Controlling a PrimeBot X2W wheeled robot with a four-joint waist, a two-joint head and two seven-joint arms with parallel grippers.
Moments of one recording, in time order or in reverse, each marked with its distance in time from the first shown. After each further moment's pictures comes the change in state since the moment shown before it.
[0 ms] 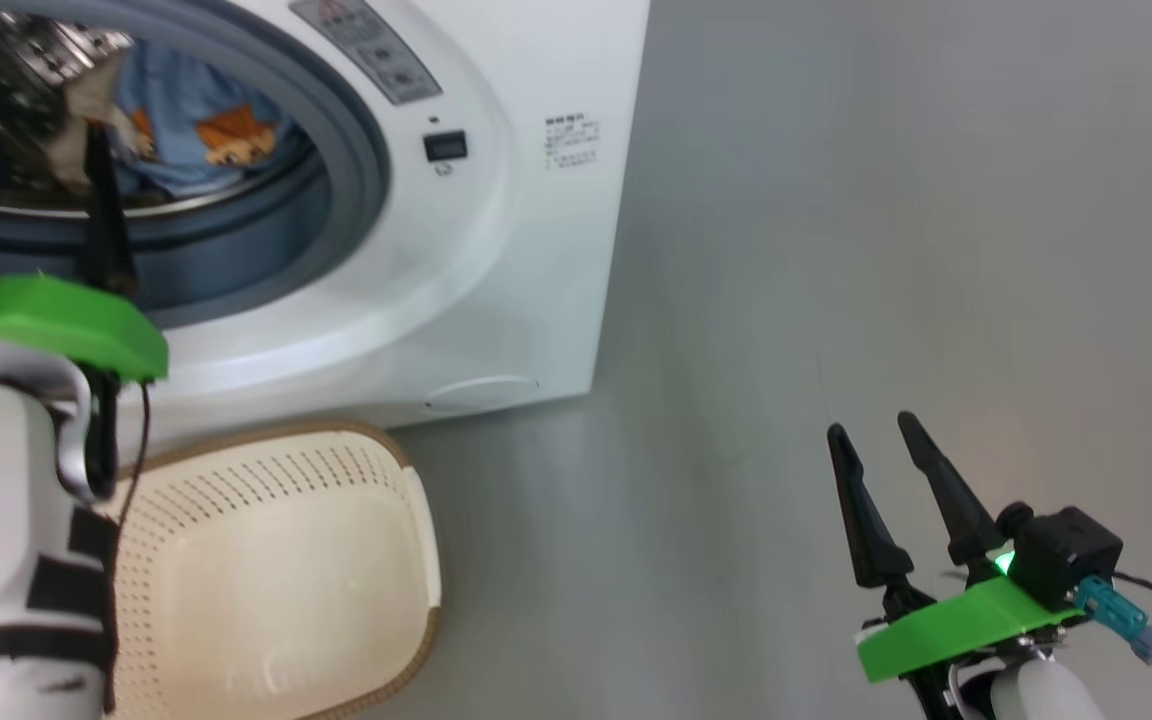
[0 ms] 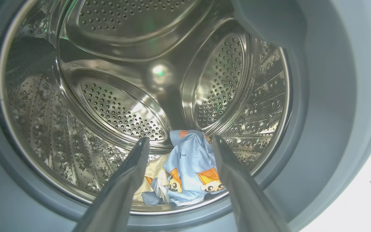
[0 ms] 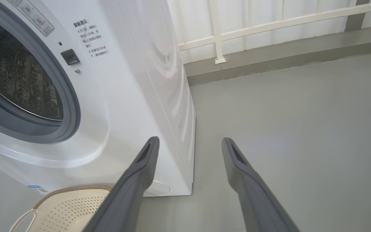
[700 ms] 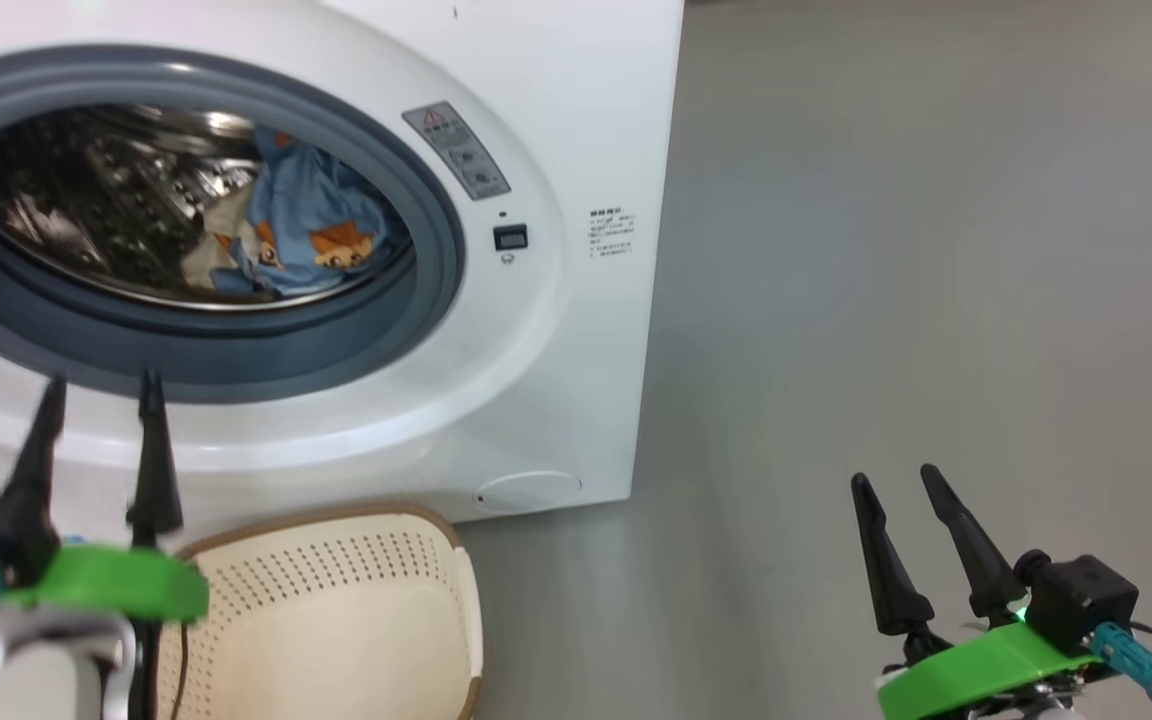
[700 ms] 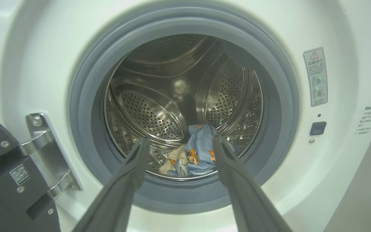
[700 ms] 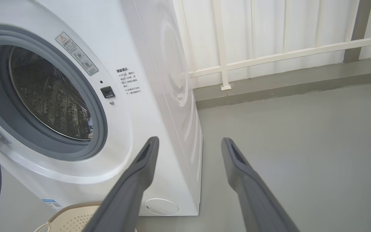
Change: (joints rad) left arm 0.481 -0.020 0.035 -0.369 -0.012 0.033 0.000; right arm 0.081 0.001 -0.033 0.000 -0.003 0.000 0.000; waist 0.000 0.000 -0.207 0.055
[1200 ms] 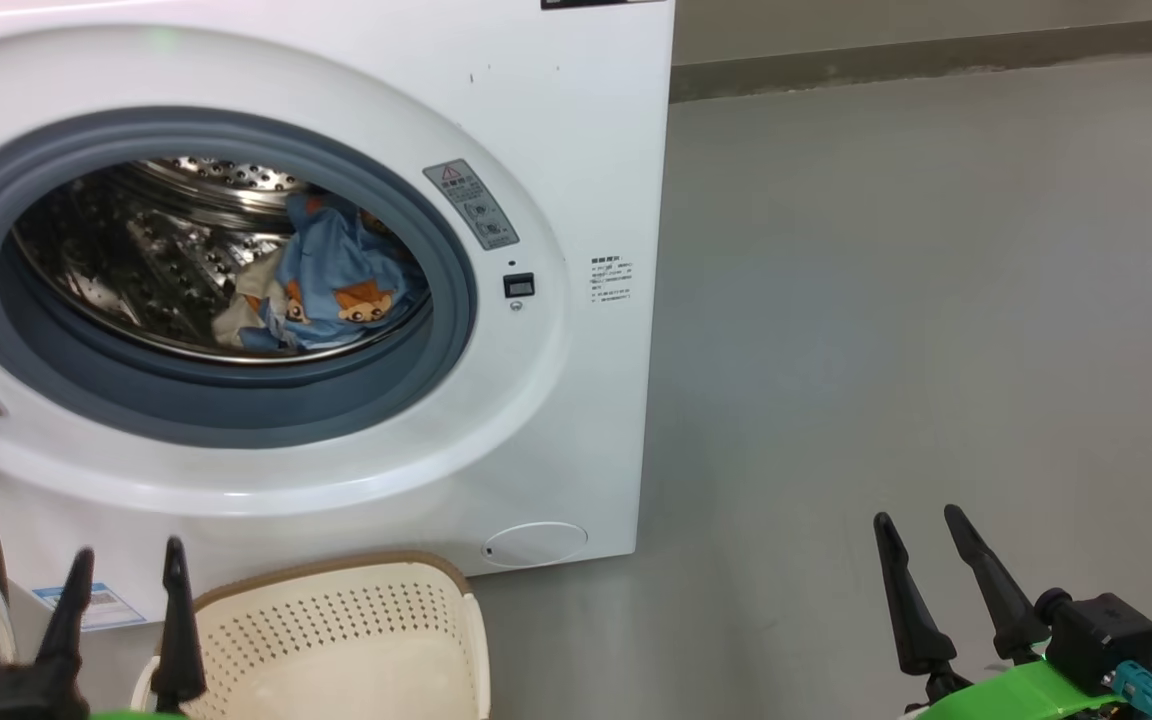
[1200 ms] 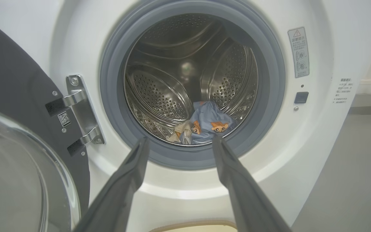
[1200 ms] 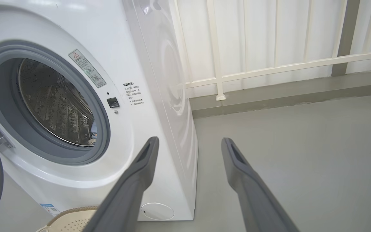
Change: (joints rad) left arm 0.305 -0.028 0.015 -0.147 -0.004 0.046 0.001; right arm 0.082 0.000 -0.033 -0.052 -0.018 0.000 0.026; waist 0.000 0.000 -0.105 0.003
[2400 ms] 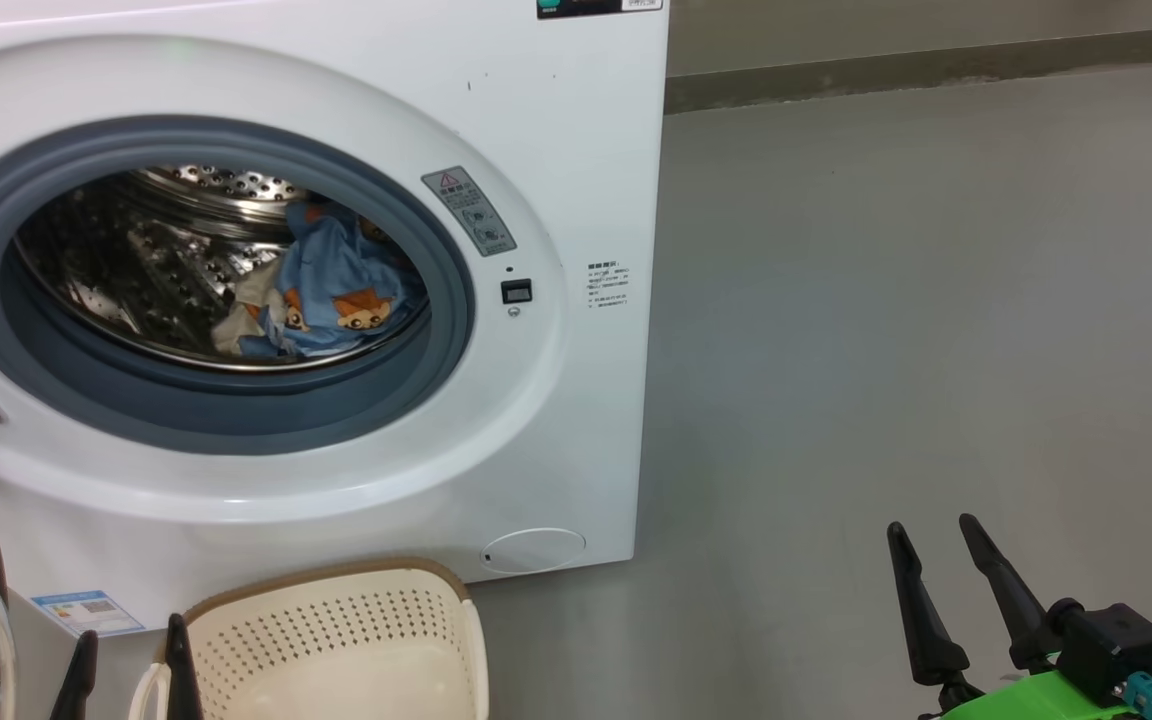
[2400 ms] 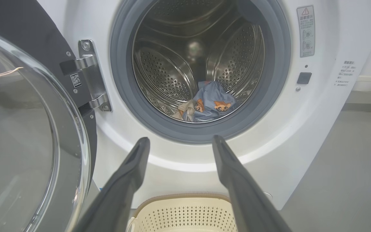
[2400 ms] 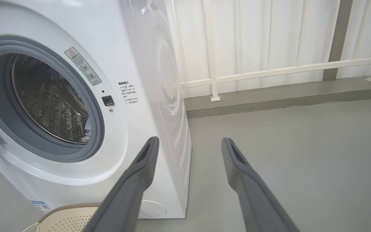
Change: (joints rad) left arm 0.150 -0.032 0.006 -0.060 -0.042 0.037 0.000; right arm 0.035 -0.001 -0.024 -0.036 -0.032 0.000 0.017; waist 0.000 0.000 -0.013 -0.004
